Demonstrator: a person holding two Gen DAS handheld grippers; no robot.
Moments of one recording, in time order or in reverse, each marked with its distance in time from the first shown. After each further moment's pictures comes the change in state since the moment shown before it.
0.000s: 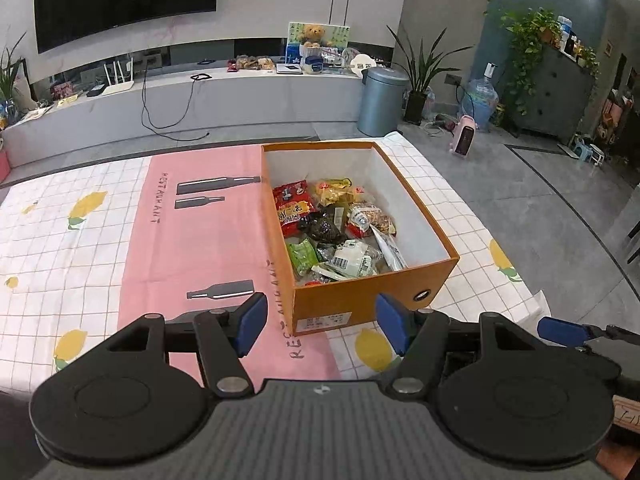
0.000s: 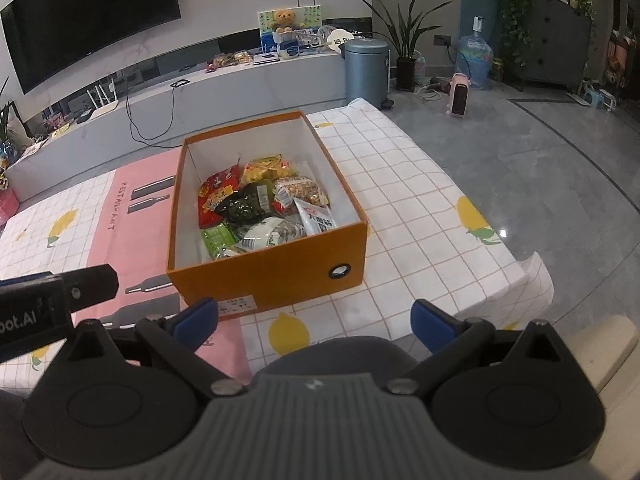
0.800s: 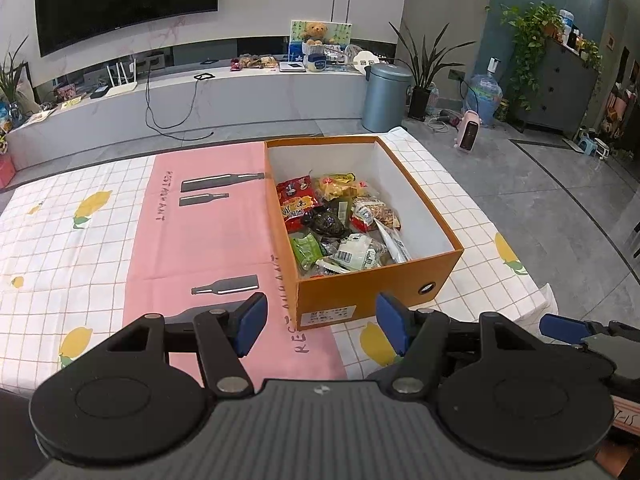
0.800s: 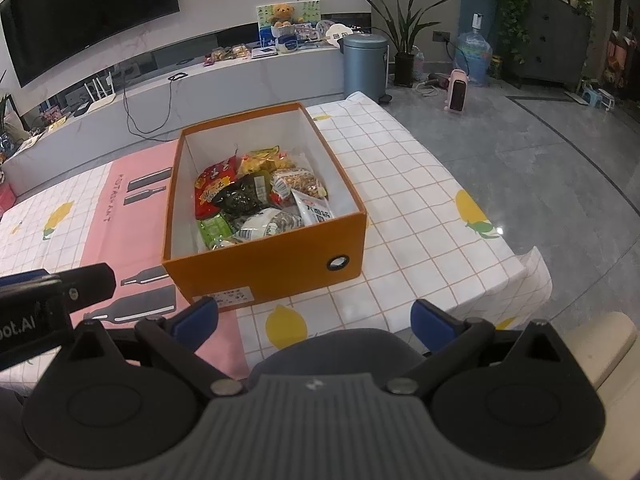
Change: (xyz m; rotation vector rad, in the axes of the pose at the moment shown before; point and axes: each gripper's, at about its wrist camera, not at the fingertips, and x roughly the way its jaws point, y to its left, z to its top) left arm -0.001 -0.002 -0.005 0.014 0.005 0.023; right arm 0.006 0.006 -0.006 -0.012 0.013 -0.017
